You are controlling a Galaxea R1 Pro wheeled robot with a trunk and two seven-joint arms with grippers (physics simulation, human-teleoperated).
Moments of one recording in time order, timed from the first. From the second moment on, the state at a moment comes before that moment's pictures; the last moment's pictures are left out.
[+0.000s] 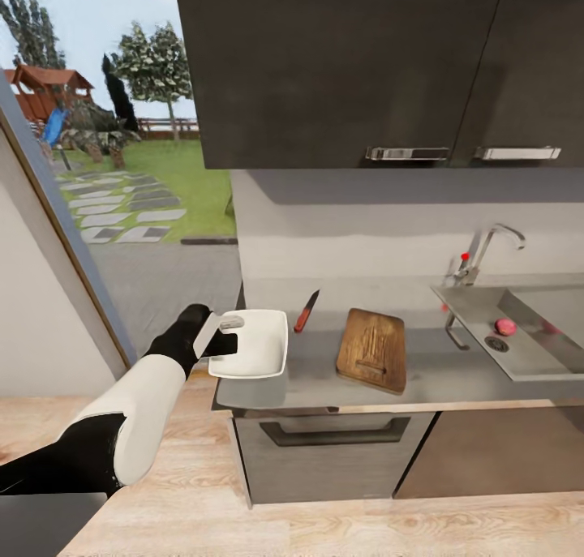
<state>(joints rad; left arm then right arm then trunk) -1.12 -0.12 0.16 -0.45 -0.01 0.93 0.13 0.07 -0.05 -0.02 -0.09 0.01 -0.13 0.00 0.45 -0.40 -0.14</state>
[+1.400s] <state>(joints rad) -1.12 -0.12 0.17 -0.45 -0.01 0.94 0.13 0.07 -0.05 -0.02 -0.09 0.01 -0.13 0.00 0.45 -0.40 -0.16</state>
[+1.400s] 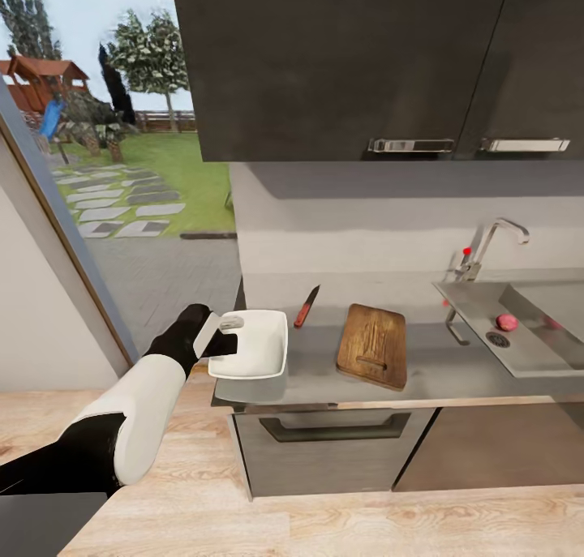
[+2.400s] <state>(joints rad) -1.12 -0.14 0.16 -0.46 -0.03 0.94 0.13 0.07 -0.05 -0.02 -0.09 0.01 -0.13 0.00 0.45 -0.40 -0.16</state>
